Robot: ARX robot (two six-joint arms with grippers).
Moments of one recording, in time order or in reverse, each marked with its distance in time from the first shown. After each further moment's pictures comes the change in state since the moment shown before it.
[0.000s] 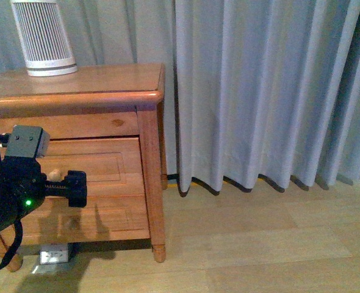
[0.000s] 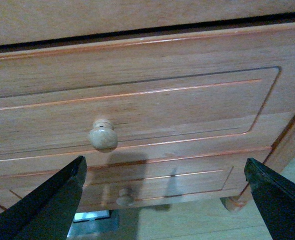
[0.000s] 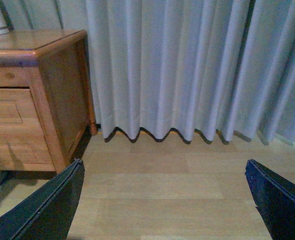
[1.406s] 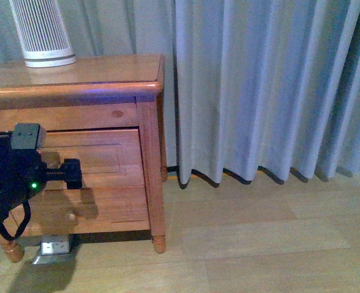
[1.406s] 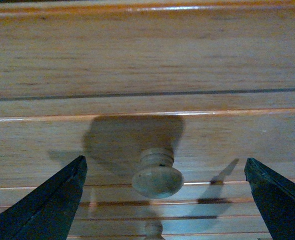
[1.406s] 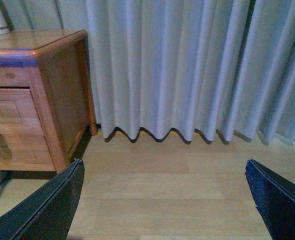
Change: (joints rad) left arm 0.075 0.240 0.346 -0.107 0.029 -0.046; right arm 0.000 0.000 0.000 0.000 0.000 0.000
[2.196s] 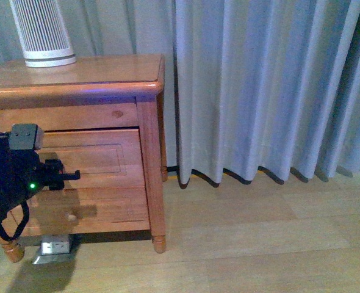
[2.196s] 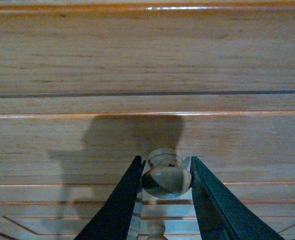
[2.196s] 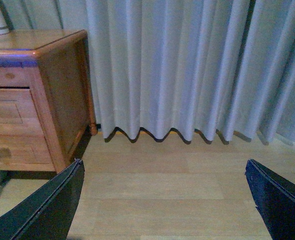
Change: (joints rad) left arm 0.000 0.001 -0.005 -0.004 -0.002 -0.014; right arm 0.000 0.000 0.000 0.000 0.000 0.000
